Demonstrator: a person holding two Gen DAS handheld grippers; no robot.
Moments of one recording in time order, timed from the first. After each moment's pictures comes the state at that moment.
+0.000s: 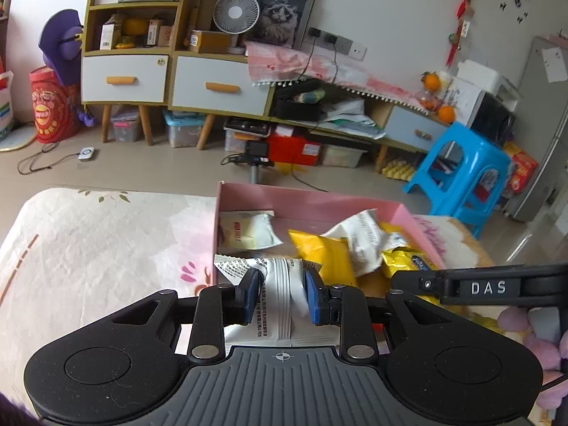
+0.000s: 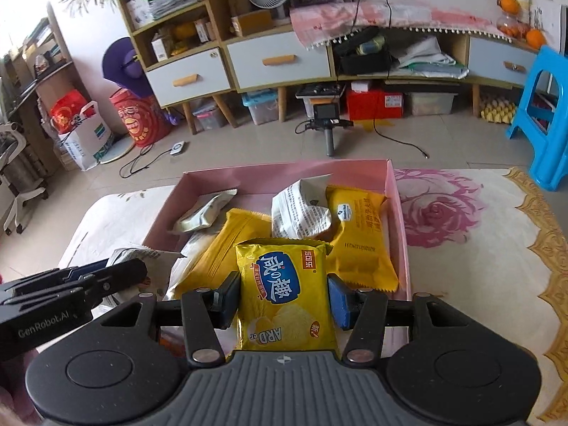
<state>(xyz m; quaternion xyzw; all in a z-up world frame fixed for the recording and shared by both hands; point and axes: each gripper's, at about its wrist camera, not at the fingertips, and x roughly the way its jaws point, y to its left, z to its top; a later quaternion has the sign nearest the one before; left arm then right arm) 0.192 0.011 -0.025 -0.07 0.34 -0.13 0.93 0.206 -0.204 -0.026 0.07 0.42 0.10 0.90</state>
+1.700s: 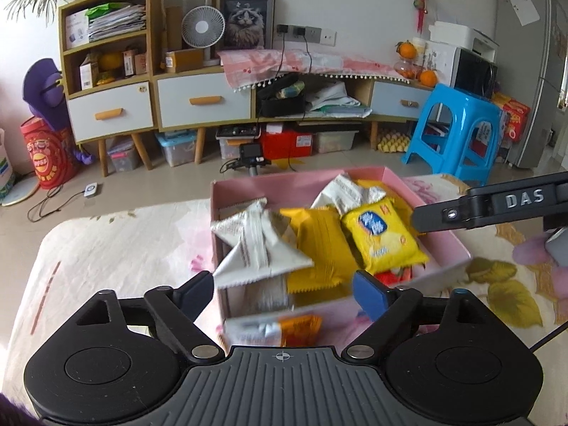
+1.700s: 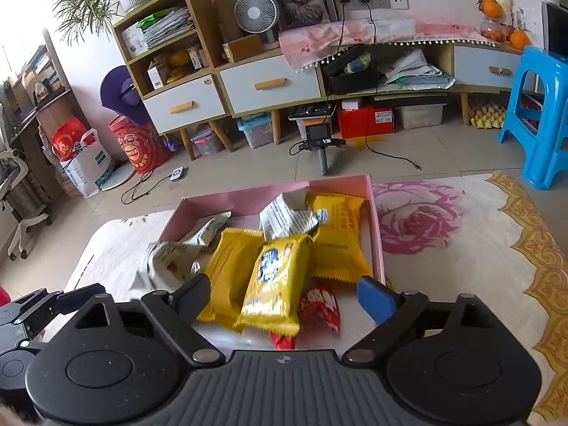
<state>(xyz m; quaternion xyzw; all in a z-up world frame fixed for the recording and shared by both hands) 0.152 -0.002 -0.018 0.03 0.33 -0.15 0.93 0.174 -0.225 -0.009 0.09 0.38 0.10 0.91</state>
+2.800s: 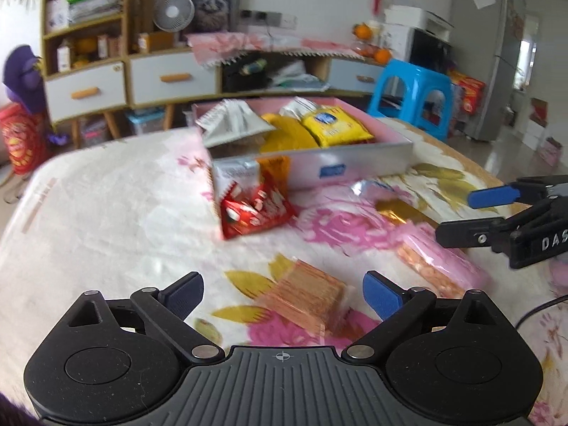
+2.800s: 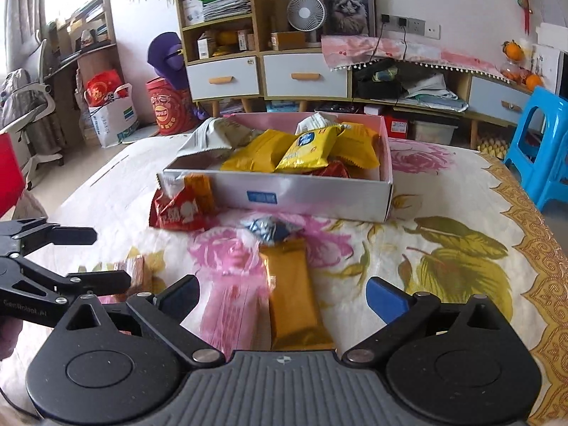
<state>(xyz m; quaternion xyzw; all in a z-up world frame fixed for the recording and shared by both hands) 0.051 0.038 -0.076 0.03 0.33 -0.23 0.91 0.036 -0.204 -0.063 -0.01 0.34 0.13 0.93</state>
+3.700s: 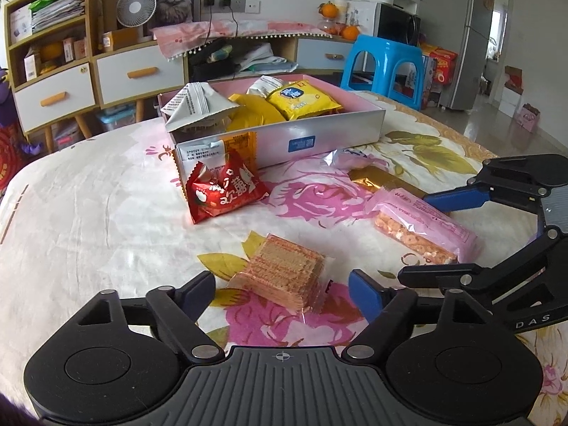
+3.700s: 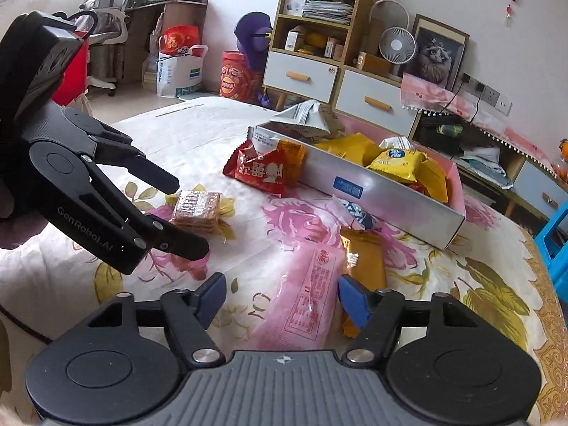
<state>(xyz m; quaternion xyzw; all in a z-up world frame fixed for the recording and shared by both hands) 0.047 0.031 -0.086 0.07 0.35 -0.27 0.90 -0.001 -0.153 -0.080 -0.15 0.31 0.21 0.92</state>
